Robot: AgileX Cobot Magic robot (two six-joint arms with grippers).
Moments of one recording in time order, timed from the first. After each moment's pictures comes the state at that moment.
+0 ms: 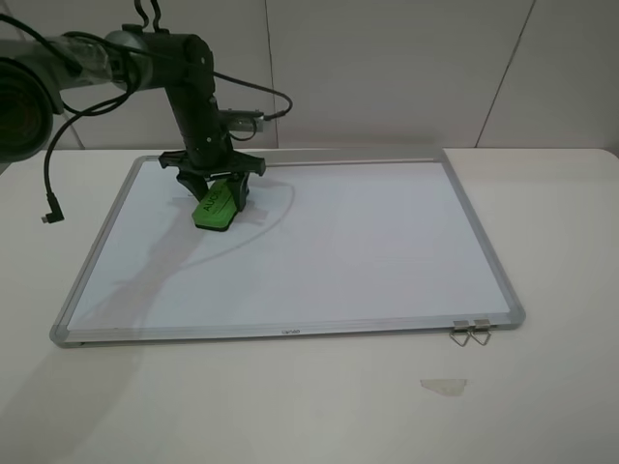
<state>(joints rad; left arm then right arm) -0.32 2.52 -2.09 -0.07 1.12 -0.10 0.04 0.00 -0.53 0.00 1.05 -0.05</state>
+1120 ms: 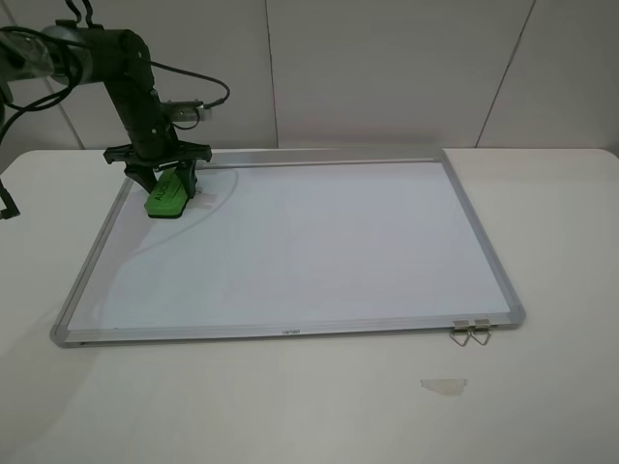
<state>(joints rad) -0.14 2.52 -2.09 -0.05 1.09 -0.11 0.04 0.00 -0.53 0.00 1.05 -0.05</state>
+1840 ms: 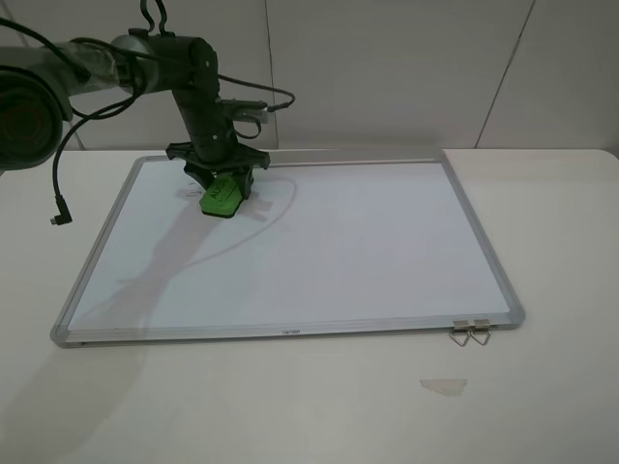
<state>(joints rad) -0.33 2.58 -2.12 -0.03 1.01 -0.12 0.04 0.00 -0.53 0.00 1.05 -0.05</state>
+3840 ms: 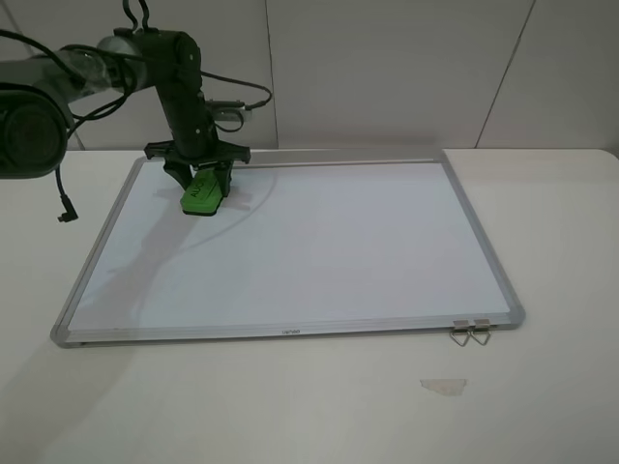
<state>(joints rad) -0.28 2.65 -2.28 -0.01 1.17 -0.19 0.04 0.00 -0.53 0.00 1.05 -0.05</state>
